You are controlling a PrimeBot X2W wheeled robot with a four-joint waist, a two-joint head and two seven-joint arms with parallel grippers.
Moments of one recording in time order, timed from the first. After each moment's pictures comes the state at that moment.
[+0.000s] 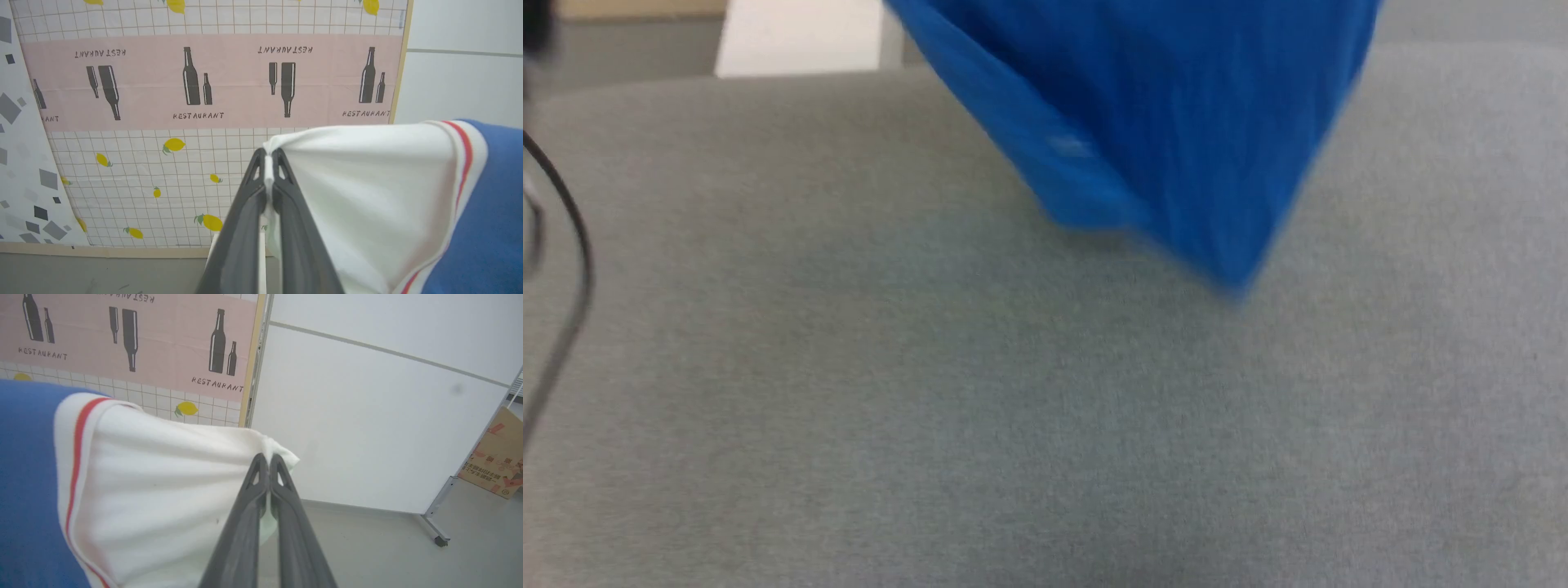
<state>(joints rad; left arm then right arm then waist) -1.34 0.57 -0.63 0.69 -0.84 0.07 -0.05 -1.26 -0.47 0.12 0.69 0.29 0.13 0.22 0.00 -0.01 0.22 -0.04</state>
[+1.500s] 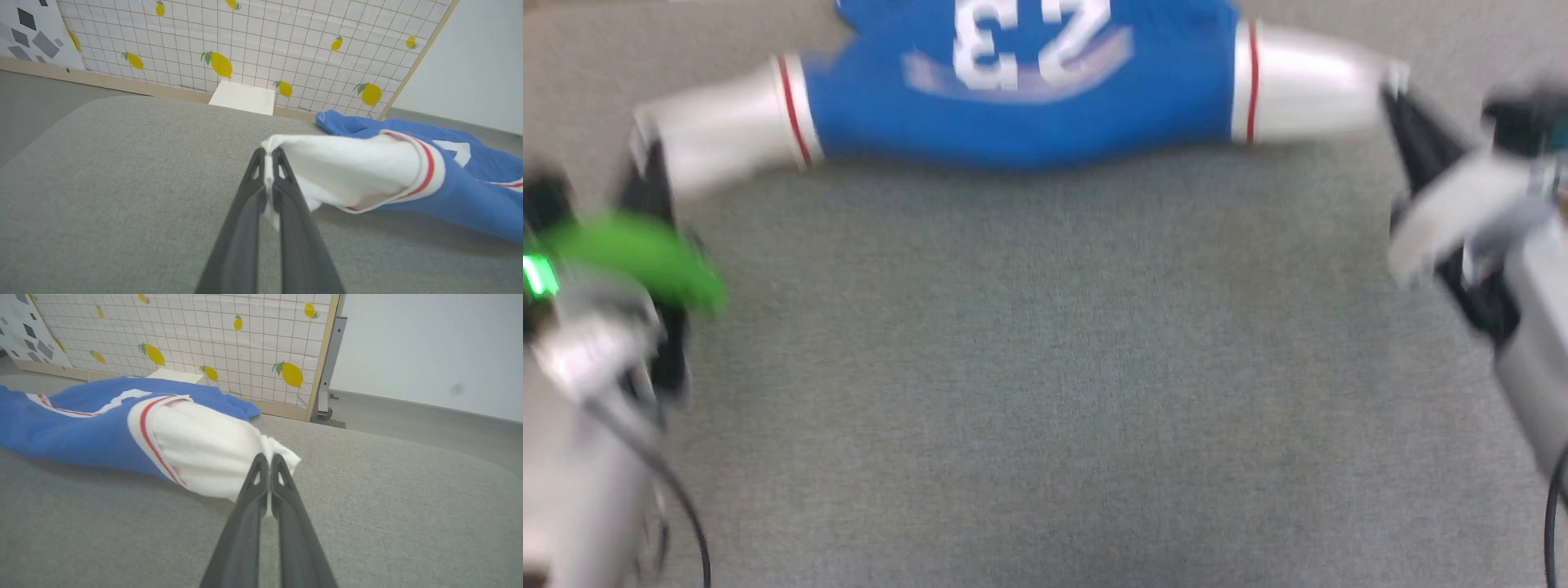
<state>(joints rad) -0.70 0.51 -0.38 0.60 -0.84 0.03 -0.26 -0.83 -0.42 0.45 0.72 0.53 0.13 -0.18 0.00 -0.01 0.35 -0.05</state>
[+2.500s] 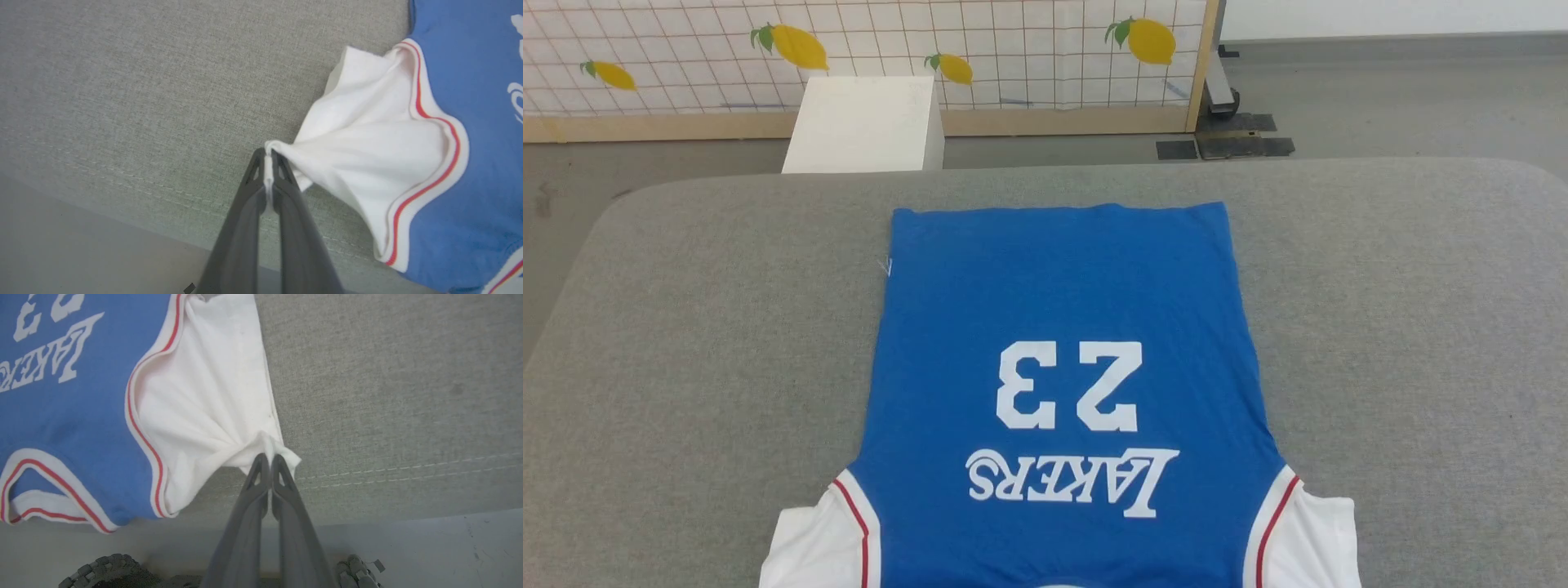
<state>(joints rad) 0.25 0.56 -0.40 0.13 -0.95 0.33 -0.12 0.38 -0.11 -0.09 0.09 0.38 0.13 0.26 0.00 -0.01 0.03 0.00</state>
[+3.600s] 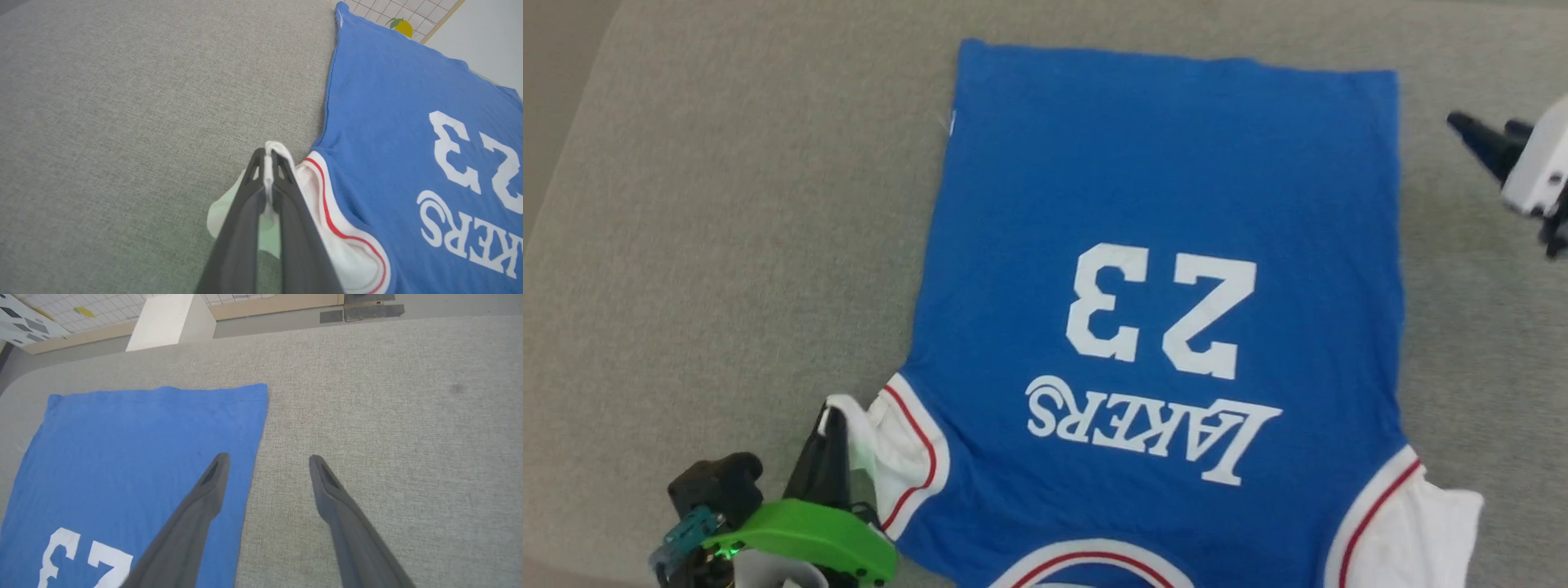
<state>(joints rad) 0.02 0.43 -0.45 -0.12 -0.83 0.36 -0.22 -0.85 -0.40 -0.01 0.64 0.56 0.13 0.63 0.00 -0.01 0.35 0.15</state>
